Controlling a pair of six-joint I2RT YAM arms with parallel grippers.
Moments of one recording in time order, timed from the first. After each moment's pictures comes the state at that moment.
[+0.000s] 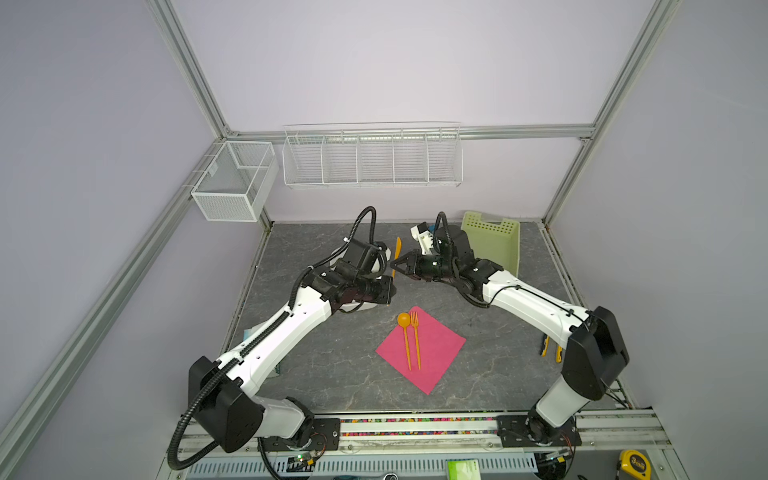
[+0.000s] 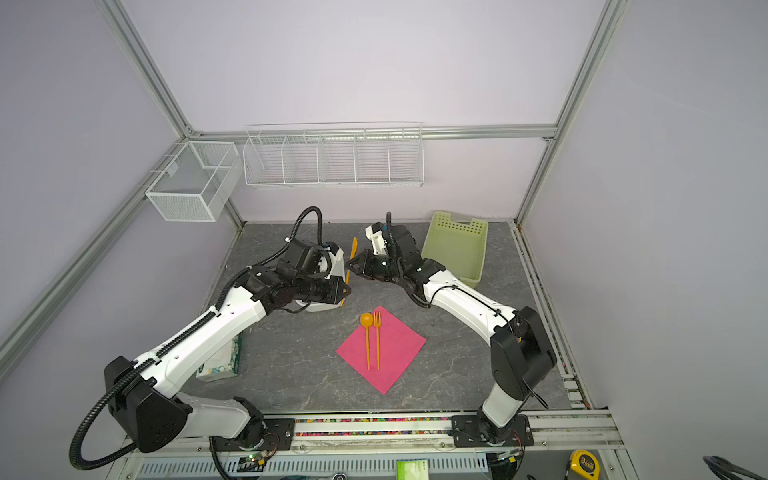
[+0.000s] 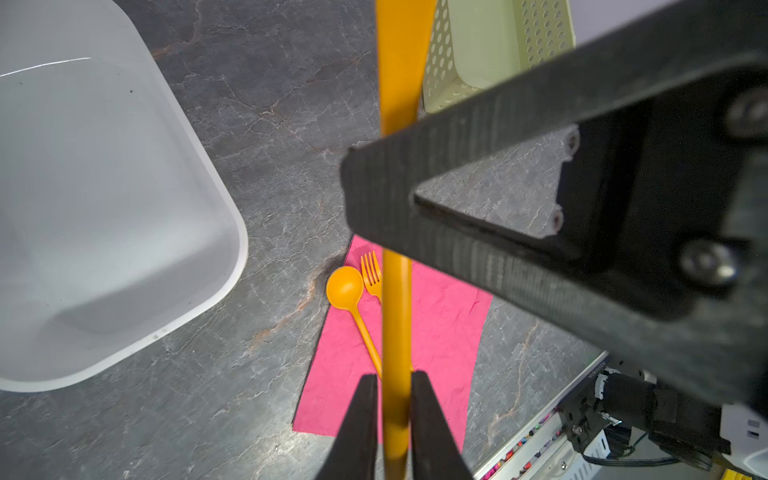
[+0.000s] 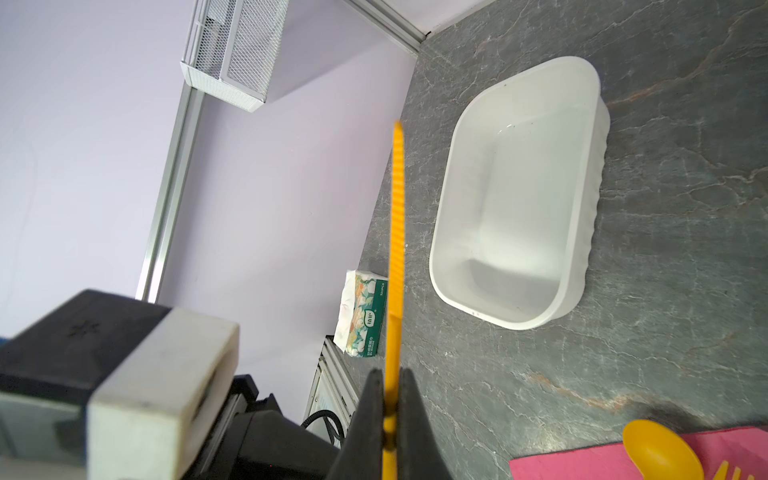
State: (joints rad) left arm -0.66 1.38 1.30 -0.78 0.20 -0.39; right arm 0.68 1.67 1.35 -0.12 -0.50 0.87
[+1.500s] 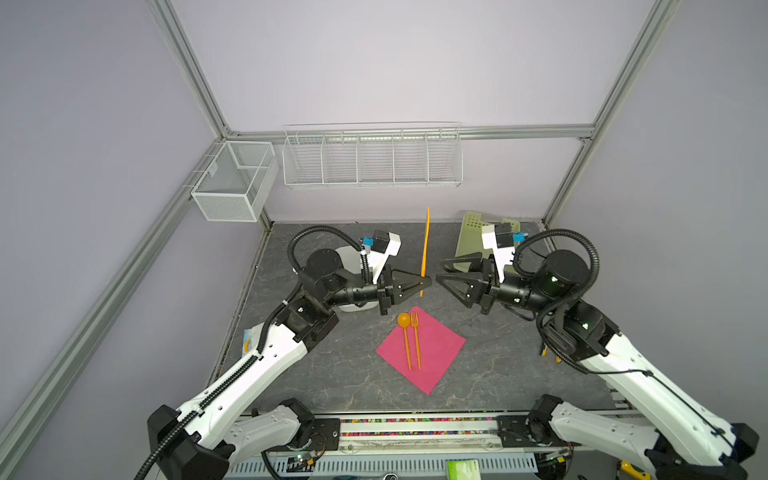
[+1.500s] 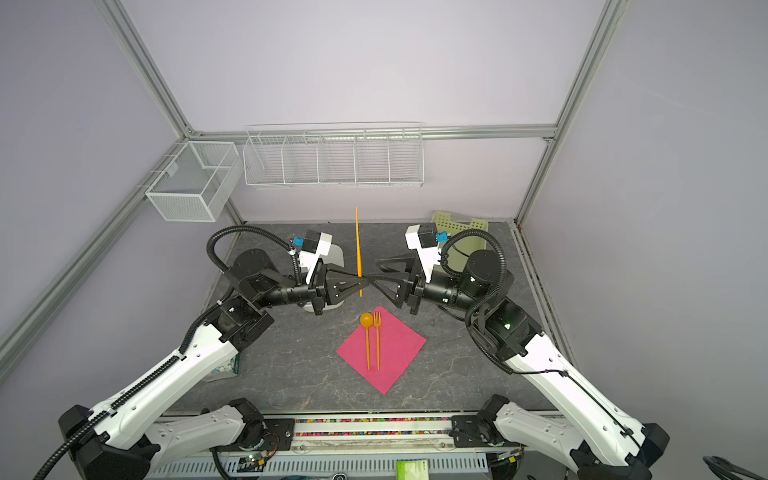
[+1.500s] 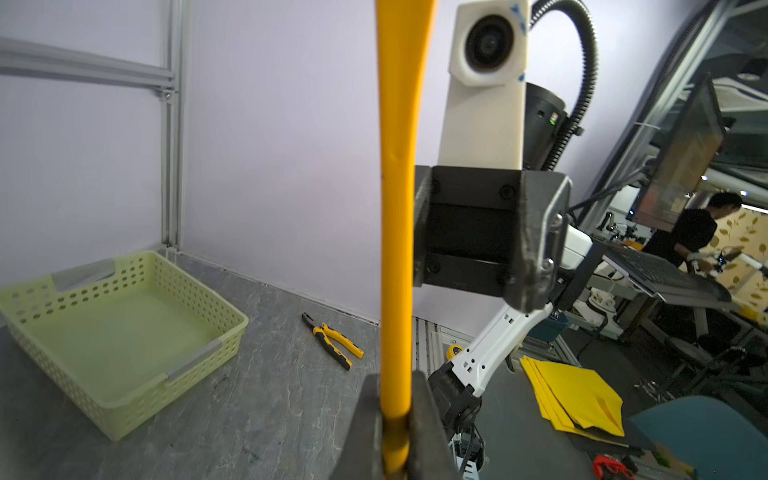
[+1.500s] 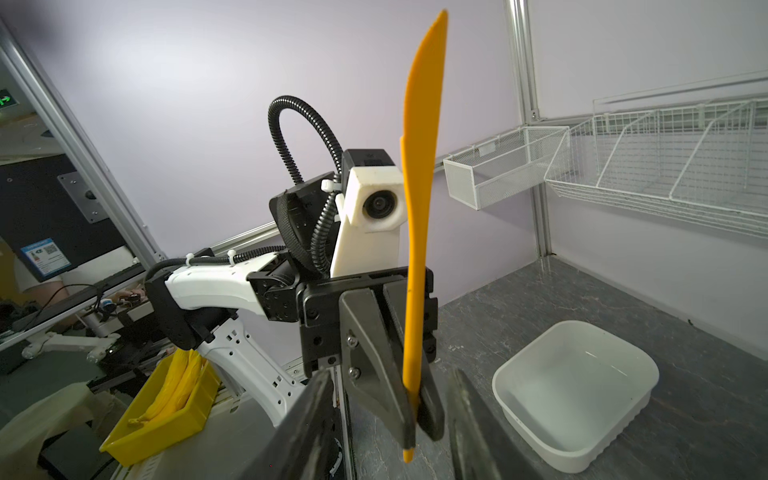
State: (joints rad) left arm -0.73 1.08 1.04 0.17 0.85 -0.35; right arm 0.74 0.98 1.15 -0.06 -0.59 0.35
